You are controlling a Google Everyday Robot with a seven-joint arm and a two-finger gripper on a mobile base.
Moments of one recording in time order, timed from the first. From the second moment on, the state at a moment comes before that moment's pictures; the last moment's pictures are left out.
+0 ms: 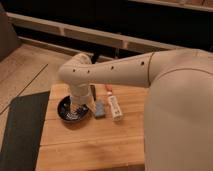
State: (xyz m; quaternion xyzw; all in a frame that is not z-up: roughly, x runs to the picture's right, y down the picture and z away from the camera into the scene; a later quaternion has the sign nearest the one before) arm -0.108 0.103 0.703 -0.26 0.23 0.64 0.68
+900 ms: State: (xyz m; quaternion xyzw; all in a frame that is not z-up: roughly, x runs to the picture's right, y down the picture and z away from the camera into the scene) arm -0.108 0.103 0.703 -0.26 0.23 0.64 0.68
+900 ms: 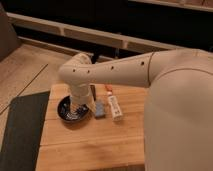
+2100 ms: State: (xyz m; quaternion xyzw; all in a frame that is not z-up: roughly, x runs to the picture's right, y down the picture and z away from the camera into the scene) arm -0.102 0.091 0.705 -0.24 0.22 0.64 0.69
